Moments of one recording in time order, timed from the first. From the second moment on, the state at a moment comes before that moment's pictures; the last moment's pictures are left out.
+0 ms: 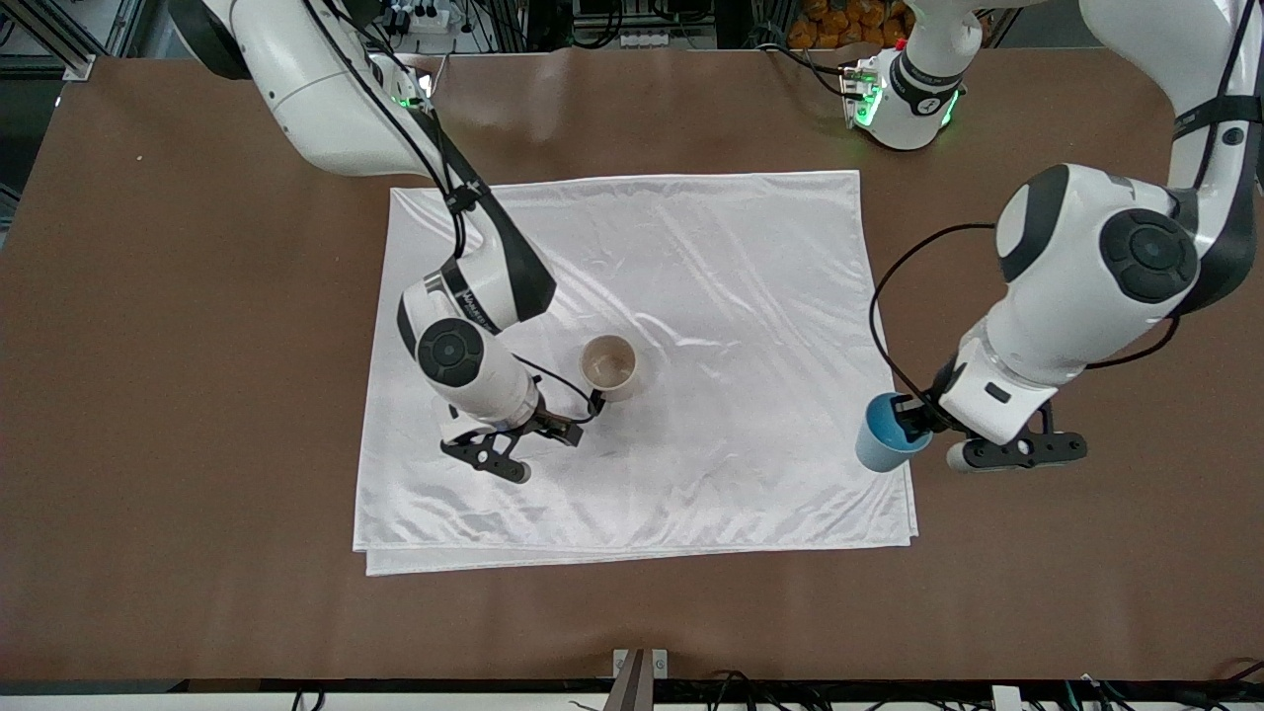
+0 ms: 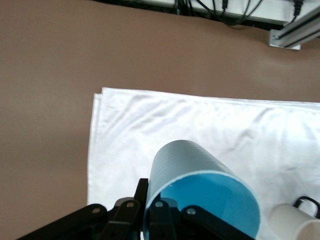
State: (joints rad) left arm 0.00 0.40 -0.37 -1.50 0.09 2.05 -0.46; right arm 0.46 0.76 0.03 -1.37 0.08 2.15 0.79
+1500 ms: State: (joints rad) left arm -0.47 0.64 -0.38 -1.47 0.09 2.30 -1.07; right arm 0.26 0.47 -0.02 -1.70 -0.06 1.97 0.32
